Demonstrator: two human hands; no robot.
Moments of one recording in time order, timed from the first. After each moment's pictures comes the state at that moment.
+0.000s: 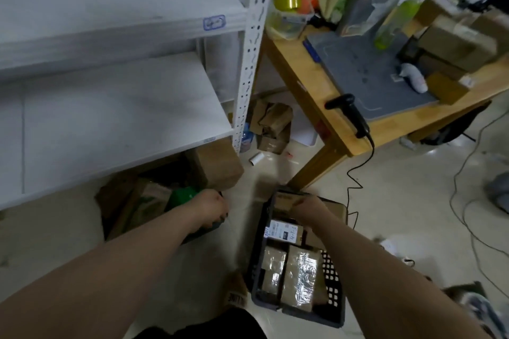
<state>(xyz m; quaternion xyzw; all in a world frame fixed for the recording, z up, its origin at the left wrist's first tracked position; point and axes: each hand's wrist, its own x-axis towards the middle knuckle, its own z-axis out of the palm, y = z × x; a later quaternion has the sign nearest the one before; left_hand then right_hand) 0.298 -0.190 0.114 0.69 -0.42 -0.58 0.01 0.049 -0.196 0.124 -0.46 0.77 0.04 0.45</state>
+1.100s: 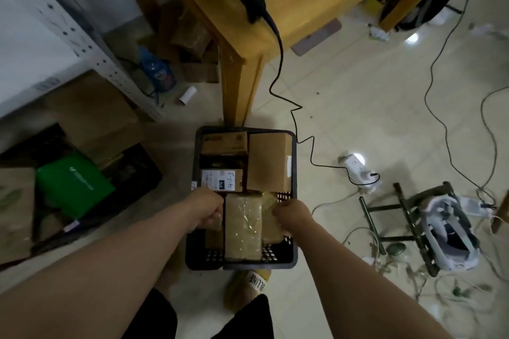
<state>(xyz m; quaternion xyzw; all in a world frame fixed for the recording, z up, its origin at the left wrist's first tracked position) 0.002 -0.177 -0.084 0.71 -0.29 -0.64 -0.10 -0.205 -0.102 -0.121 -0.19 0.81 0.00 0.55</state>
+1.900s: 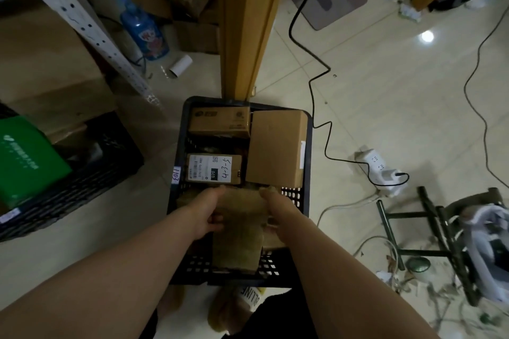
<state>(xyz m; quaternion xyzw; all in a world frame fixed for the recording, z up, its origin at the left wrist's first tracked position) -0.022 -0.139 -0.243 0.70 -0.08 -0.71 0.01 -0.194 -0.105 -0.258 0.01 0.75 -0.11 0.66</state>
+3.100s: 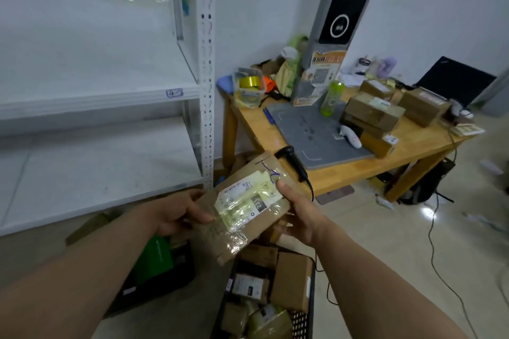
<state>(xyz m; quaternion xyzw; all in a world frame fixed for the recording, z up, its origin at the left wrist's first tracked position) 0.205 -0.160 0.254 0.54 -0.34 -0.73 0.25 -0.085 -0.179 0.242 -0.31 0.60 -0.32 0.67</state>
